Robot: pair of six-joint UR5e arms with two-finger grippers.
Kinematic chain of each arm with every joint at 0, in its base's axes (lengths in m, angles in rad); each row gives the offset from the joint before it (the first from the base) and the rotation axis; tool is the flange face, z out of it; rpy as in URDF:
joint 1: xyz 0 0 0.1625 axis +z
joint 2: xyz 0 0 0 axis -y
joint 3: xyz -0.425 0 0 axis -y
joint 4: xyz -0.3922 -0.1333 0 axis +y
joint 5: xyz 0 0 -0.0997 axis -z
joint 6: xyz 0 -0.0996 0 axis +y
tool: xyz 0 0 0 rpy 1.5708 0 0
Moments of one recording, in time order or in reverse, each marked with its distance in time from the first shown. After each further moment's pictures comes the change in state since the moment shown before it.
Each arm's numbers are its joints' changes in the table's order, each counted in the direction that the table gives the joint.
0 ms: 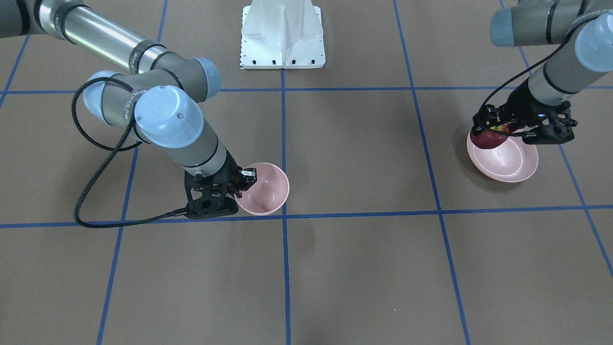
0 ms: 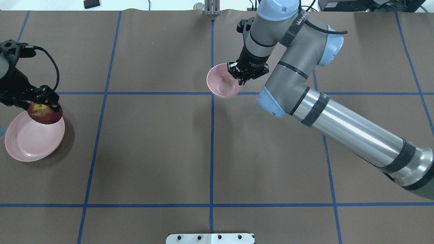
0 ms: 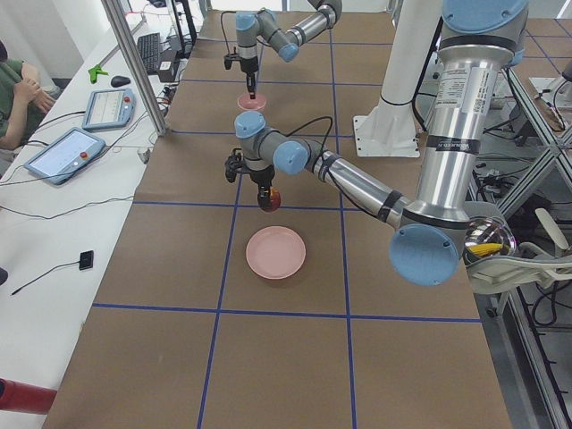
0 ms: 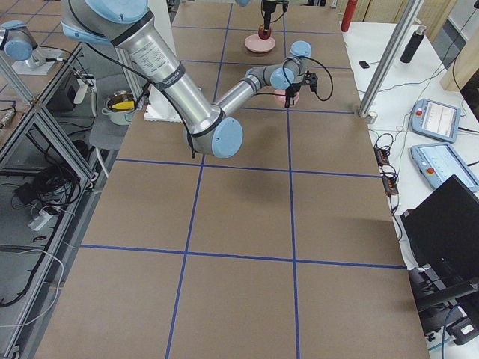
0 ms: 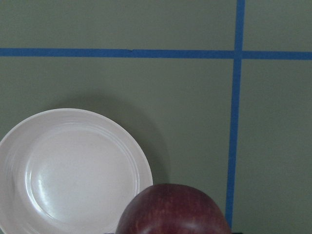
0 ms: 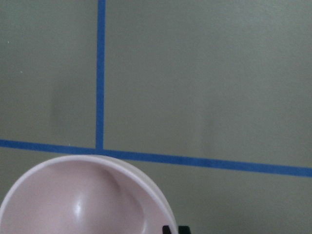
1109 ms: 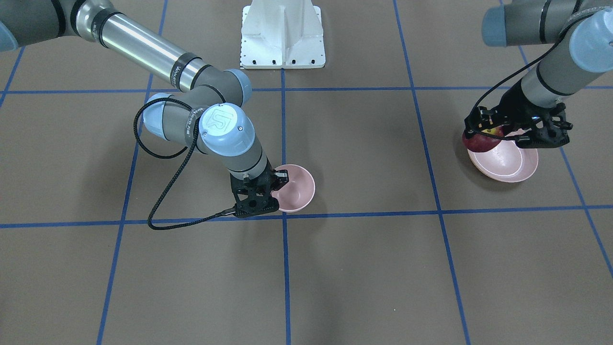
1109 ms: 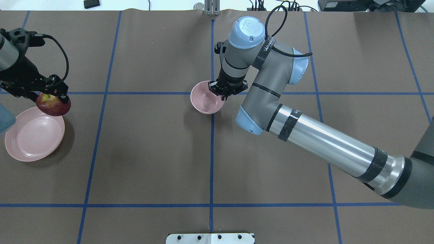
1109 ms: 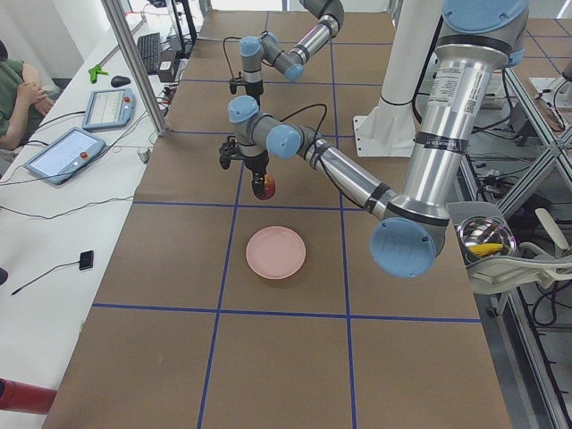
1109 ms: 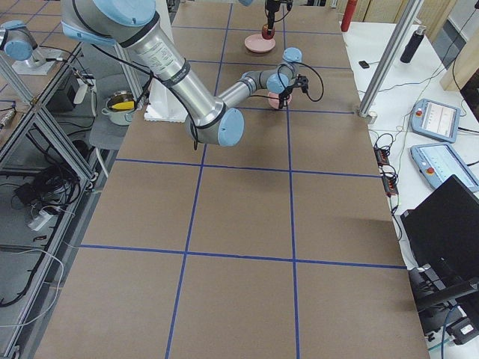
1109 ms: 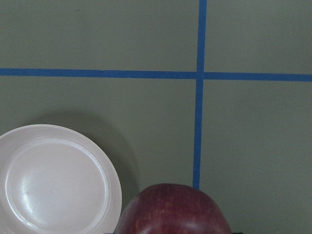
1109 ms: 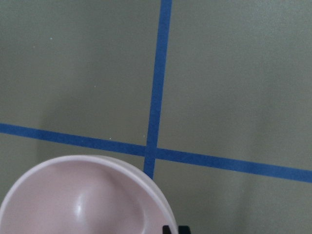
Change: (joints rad) left arm -0.002 -0.078 0.005 -0.074 -0.003 0.006; right arm -0.090 0.041 -0.103 -0.077 -0.054 -0.017
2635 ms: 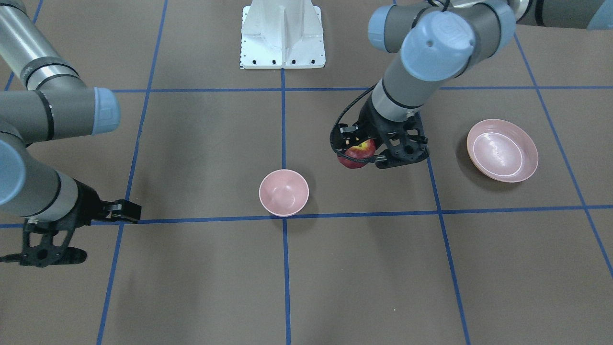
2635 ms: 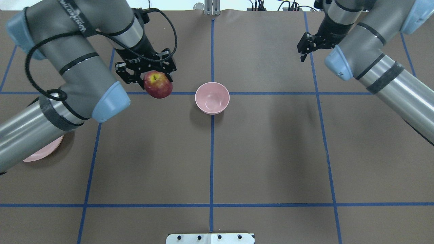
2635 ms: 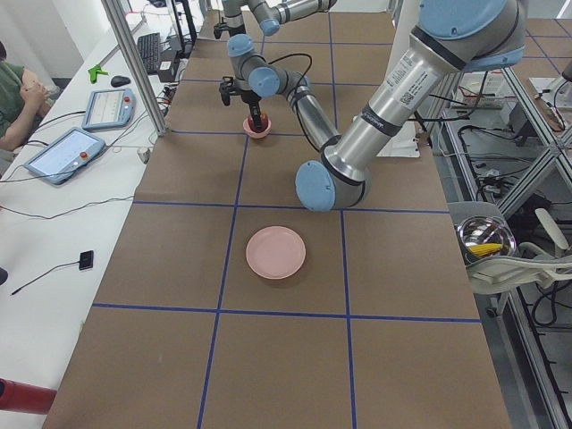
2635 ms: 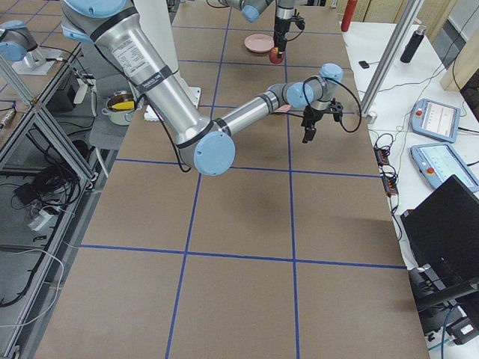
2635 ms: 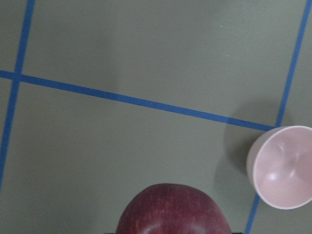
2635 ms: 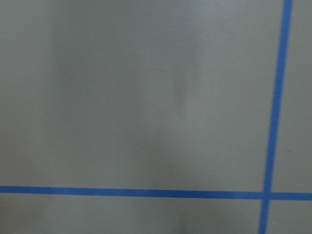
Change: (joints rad) left arm 0.220 -0.575 0.286 0.011 0.061 0.538; right arm 0.386 -0.267 0.209 0.365 0.174 0.363
